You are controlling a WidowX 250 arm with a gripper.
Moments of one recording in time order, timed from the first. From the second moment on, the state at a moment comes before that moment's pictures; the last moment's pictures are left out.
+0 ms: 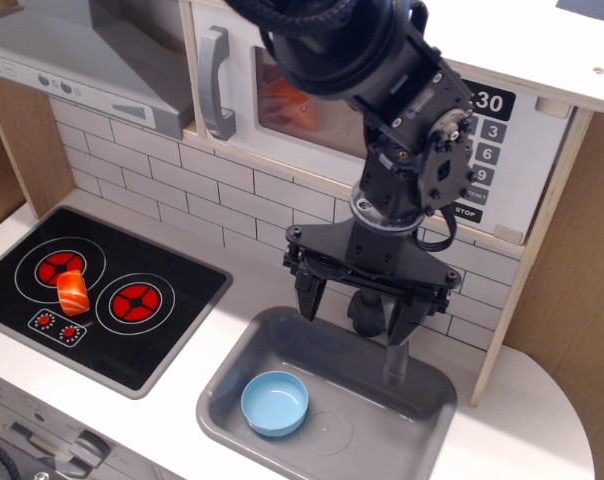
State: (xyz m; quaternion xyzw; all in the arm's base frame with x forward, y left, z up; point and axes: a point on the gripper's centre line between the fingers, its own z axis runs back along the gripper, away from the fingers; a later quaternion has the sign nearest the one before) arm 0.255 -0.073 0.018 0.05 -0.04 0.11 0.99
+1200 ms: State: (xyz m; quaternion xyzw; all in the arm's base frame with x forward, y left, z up) arm 0.315 0.088 0.095 0.01 -0.10 0.07 0.99
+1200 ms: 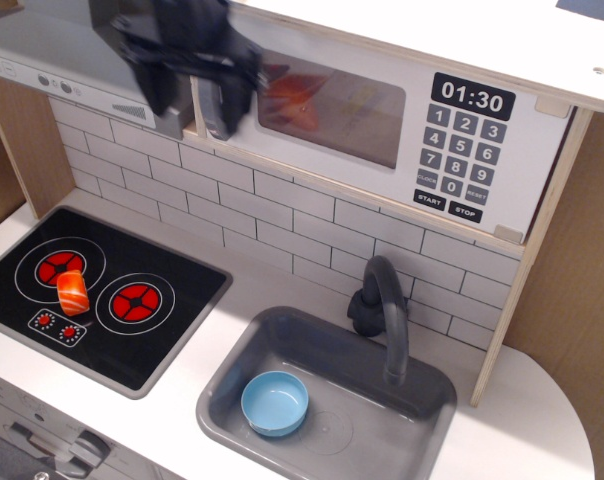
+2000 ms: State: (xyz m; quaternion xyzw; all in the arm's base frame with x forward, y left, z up) arm 0.335 0.105 0.090 -0.01 -0.12 0.06 0.99
